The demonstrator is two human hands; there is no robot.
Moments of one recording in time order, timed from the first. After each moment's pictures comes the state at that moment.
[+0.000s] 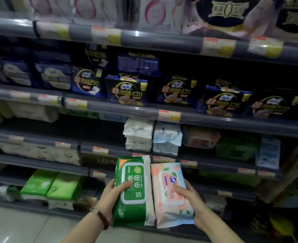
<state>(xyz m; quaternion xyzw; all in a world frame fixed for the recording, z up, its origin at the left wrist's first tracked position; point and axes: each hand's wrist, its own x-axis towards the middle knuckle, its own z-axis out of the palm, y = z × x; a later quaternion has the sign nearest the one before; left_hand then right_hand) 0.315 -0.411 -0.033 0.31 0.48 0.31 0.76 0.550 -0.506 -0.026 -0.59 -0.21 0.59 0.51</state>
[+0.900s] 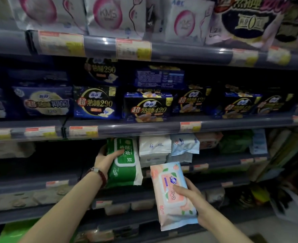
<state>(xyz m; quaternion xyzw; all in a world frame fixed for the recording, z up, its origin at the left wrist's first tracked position) 0.279 -0.182 0.008 0.43 0.45 0.33 0.71 0.448 -0.426 -0.005 -0.63 -0.15 0.50 0.57</state>
